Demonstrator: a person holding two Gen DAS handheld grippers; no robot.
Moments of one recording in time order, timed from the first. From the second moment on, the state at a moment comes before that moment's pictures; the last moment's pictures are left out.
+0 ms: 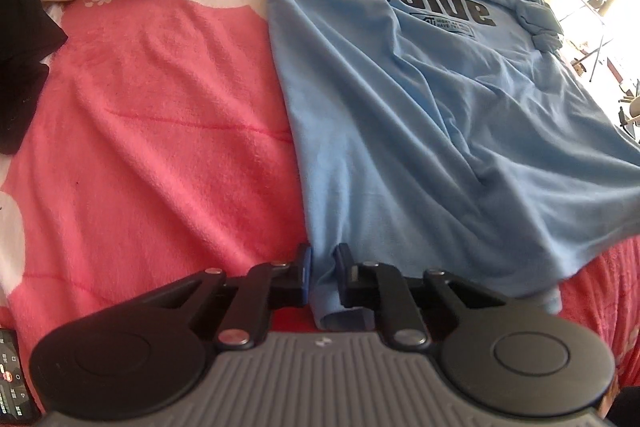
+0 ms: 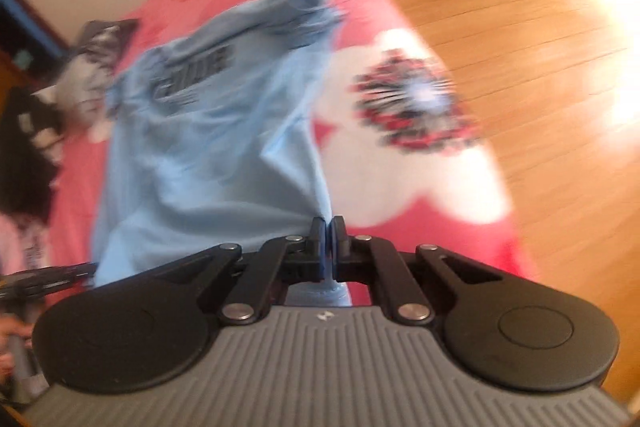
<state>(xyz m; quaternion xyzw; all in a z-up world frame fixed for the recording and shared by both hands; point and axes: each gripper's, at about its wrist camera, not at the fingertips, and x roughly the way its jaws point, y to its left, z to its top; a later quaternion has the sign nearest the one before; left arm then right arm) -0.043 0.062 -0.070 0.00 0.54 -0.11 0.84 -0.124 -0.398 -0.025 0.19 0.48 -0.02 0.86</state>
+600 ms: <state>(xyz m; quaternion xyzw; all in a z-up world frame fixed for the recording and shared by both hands) -0.049 0.066 -0.073 -0.01 0.55 -0.13 0.83 -0.126 -0.378 -0.020 0.08 0.36 -0.08 0.93</state>
